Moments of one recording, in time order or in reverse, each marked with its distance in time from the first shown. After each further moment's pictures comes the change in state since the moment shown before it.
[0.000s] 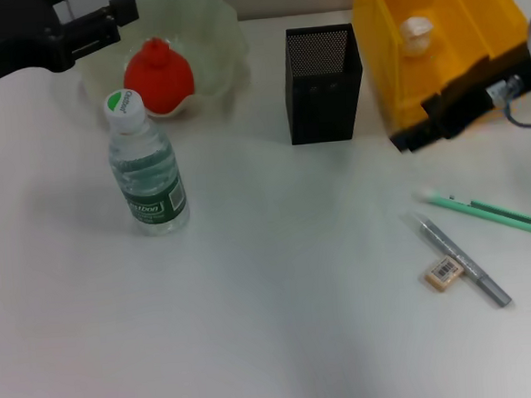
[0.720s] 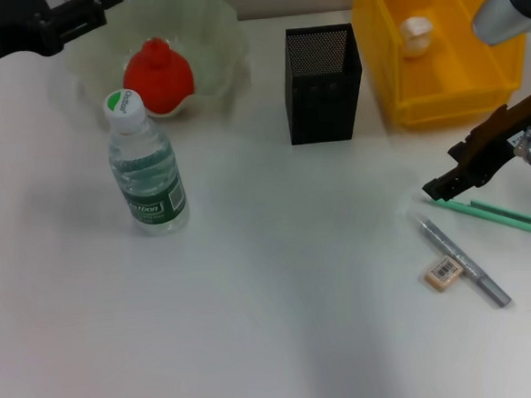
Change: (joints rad) left arm -0.031 -0.004 -0.050 -0.041 0.010 -0.039 0.080; right arm 0.006 -0.003 0.012 0.173 -0.092 0.025 -0.154
